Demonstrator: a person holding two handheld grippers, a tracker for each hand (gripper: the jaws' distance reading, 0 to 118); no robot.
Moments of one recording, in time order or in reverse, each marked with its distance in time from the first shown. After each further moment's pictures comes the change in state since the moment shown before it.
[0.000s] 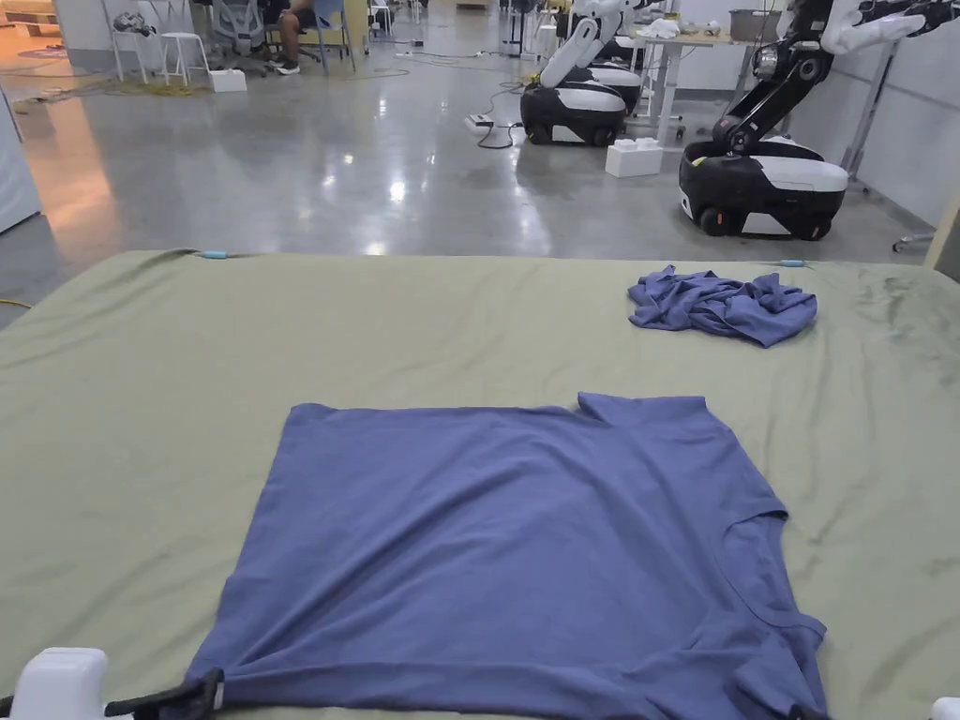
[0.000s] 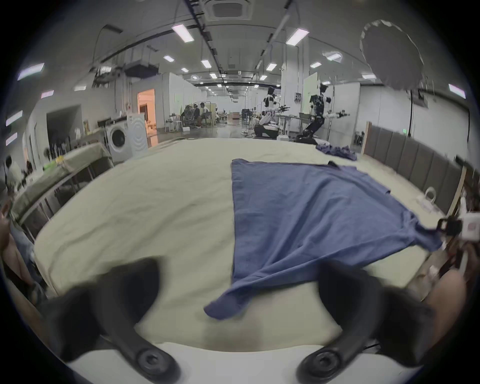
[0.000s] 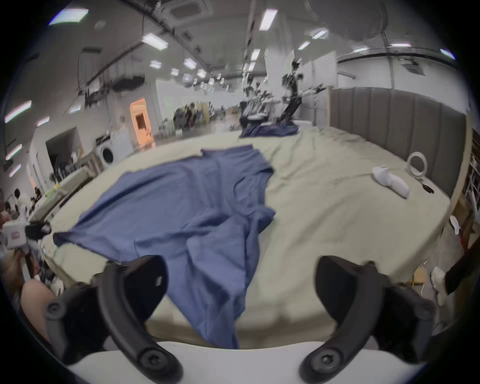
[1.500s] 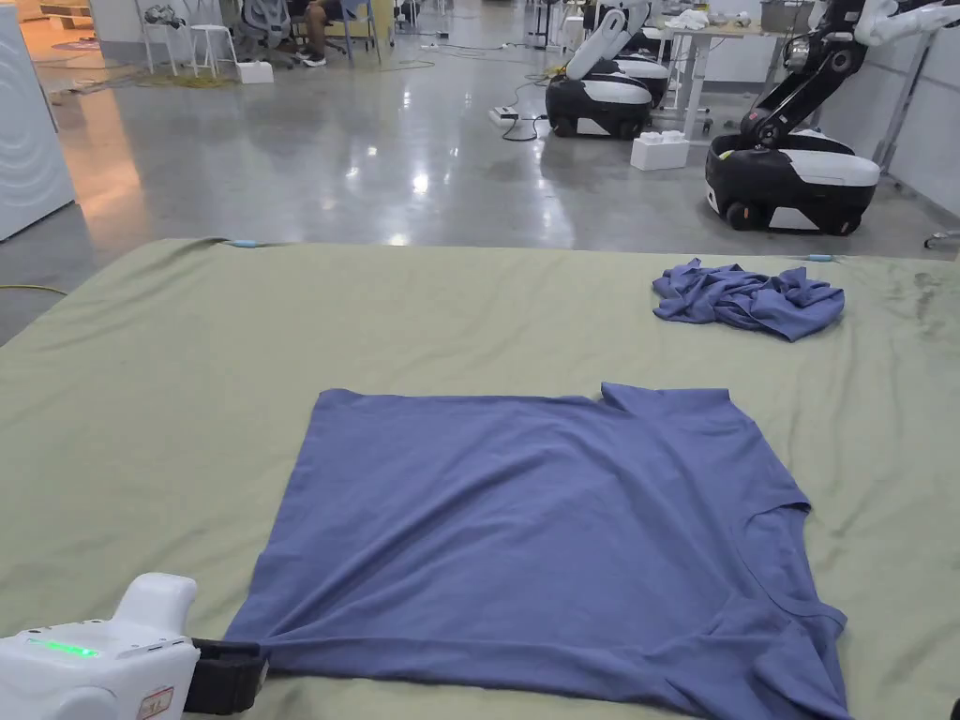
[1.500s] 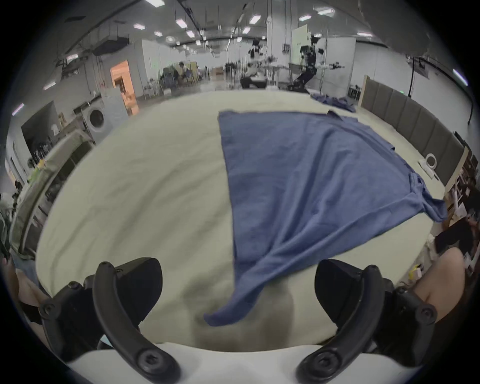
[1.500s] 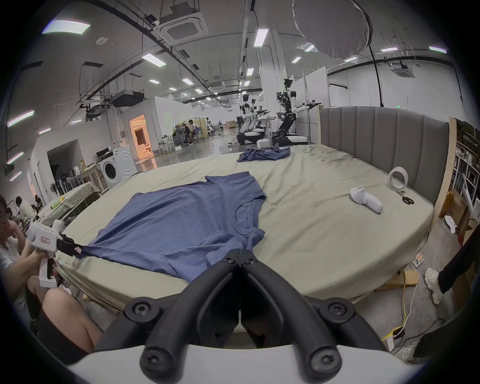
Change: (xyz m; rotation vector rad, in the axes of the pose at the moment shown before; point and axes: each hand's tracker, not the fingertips) left arm -0.005 0.031 -0.044 -0.364 -0.023 -0.104; right arm -0.012 0.045 0.086 0.001 0.031 -0.002
